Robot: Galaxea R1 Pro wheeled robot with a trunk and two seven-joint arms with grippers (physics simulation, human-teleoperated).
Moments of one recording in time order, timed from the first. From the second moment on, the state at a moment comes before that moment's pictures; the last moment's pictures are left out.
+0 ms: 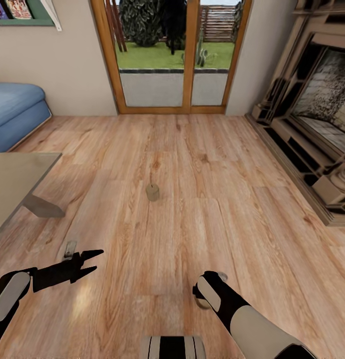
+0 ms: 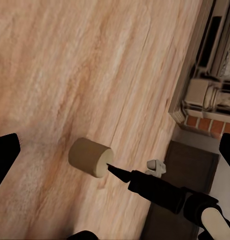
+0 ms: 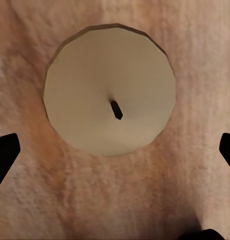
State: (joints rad) left arm -0.44 0.40 0.11 -1.05 1.05 1.05 -0.46; right arm -0.71 0.15 0.38 -0.48 -0.67 0.57 -0.61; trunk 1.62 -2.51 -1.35
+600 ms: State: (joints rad) left arm -0.44 0.40 0.11 -1.05 1.05 1.05 -0.46; right arm -0.71 0.15 0.39 -0.48 -0.67 0.56 -0.61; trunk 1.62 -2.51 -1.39
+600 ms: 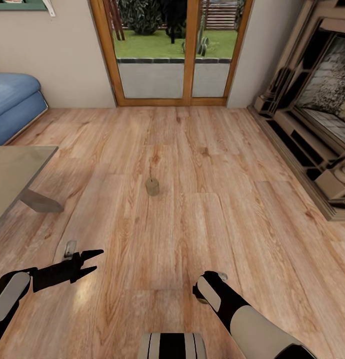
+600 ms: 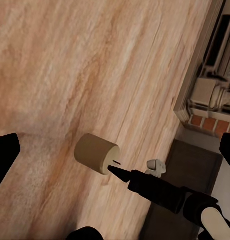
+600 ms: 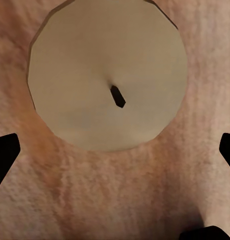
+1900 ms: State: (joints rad) left arm -0.44 0.40 0.11 -1.05 1.05 1.05 -0.46; right arm -0.71 0.15 0.39 -0.48 -0.67 0.56 -0.61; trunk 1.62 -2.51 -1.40
